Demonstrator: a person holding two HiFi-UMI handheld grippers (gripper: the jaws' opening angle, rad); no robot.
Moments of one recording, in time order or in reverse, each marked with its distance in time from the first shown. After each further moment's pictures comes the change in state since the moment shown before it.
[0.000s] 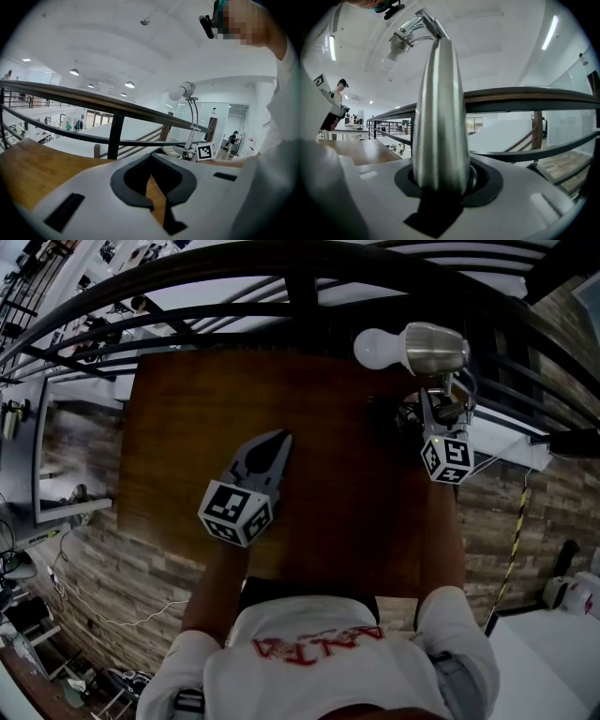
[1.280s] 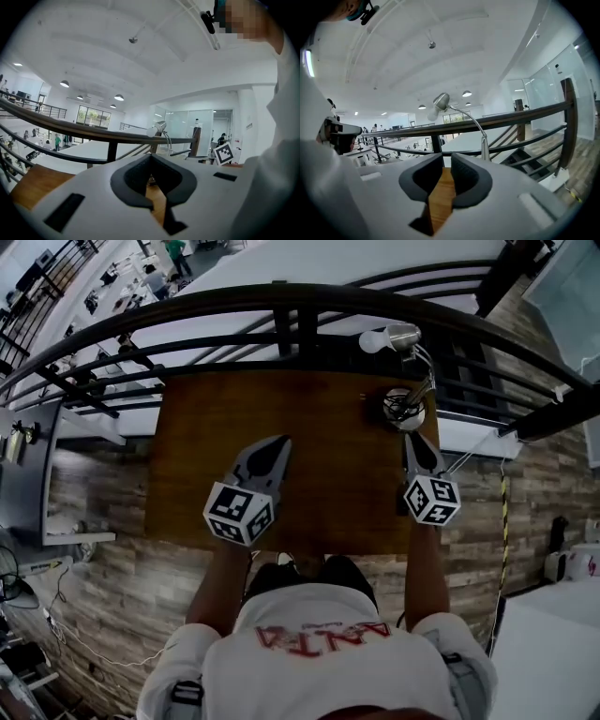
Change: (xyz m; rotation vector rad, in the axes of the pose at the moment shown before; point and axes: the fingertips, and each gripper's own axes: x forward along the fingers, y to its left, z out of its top) left arm -0.171 -0.031 0.080 0.087 -0.119 -0.120; right arm -0.195 0.161 0.103 0.201 0.051 -0.120
